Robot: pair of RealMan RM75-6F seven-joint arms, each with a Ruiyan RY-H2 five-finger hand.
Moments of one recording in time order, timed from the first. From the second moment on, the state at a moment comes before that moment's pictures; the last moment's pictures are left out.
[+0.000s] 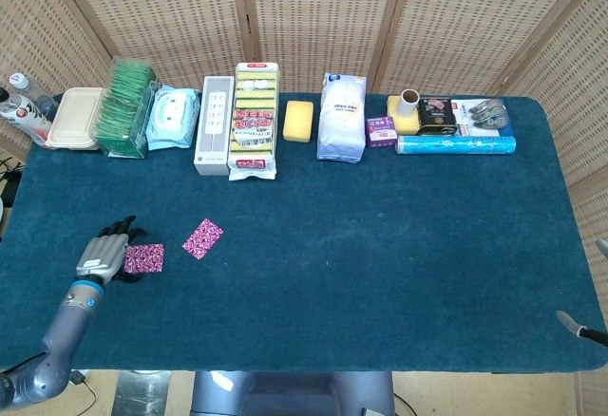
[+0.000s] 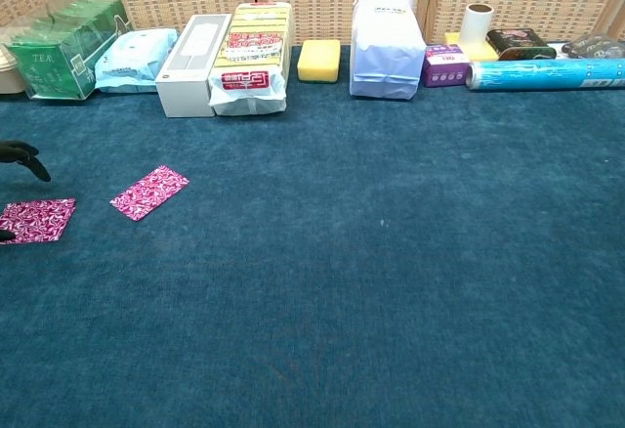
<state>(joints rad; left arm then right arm) -0.54 -1.31 -0.06 -1.60 0.80 0.92 0.34 -0.05 -0.94 0.08 -1.67 -1.50 1.58 0.32</state>
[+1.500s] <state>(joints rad) -0.68 -1.51 -0.06 -1.55 0.99 1.00 0.55 -0.04 -0.93 0.08 -1.66 -1.50 1.57 0.34</state>
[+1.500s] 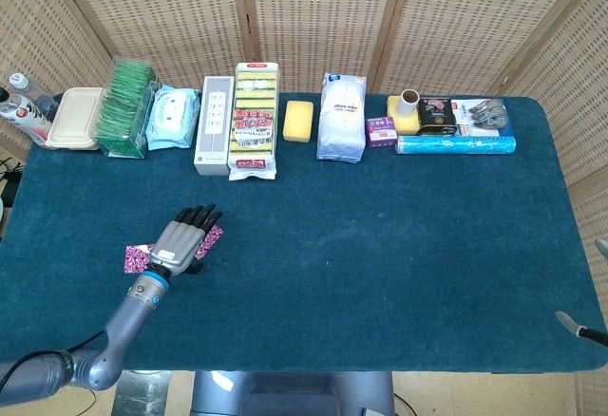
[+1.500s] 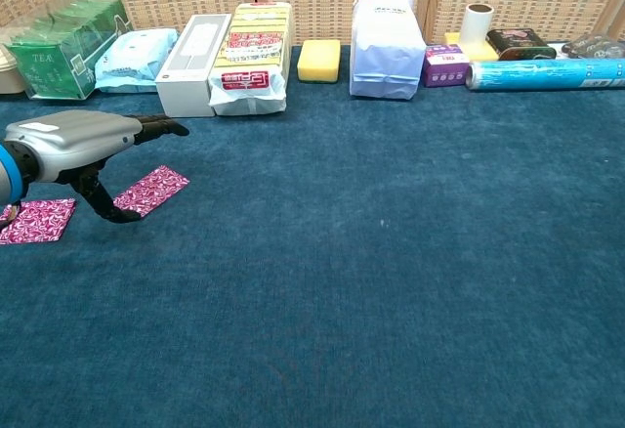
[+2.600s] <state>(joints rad) -0.68 -1.62 -0.07 -1.43 0.96 1.02 0.57 -0.04 -0.93 0.07 -1.65 -1.50 1.57 0.36</state>
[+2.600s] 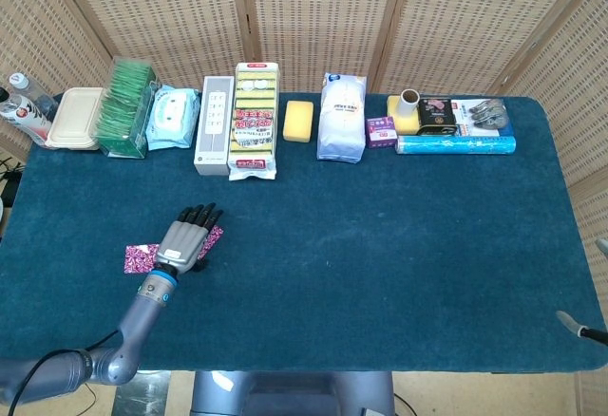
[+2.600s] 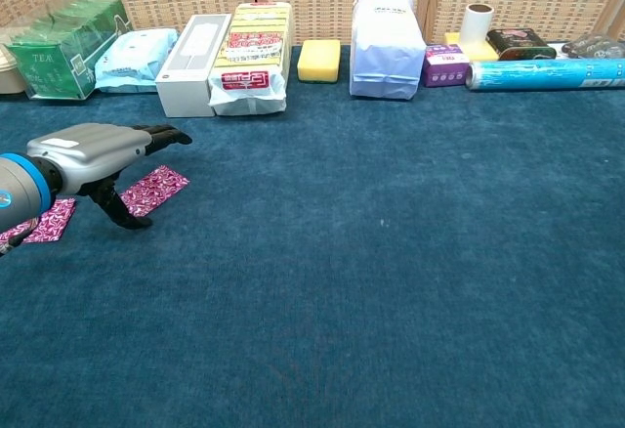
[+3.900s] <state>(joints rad) -0.64 -1.51 -0.15 -1.58 0.75 1.02 0.52 -0.04 -0.93 0.07 -1.66 -1.51 1.57 0.35</state>
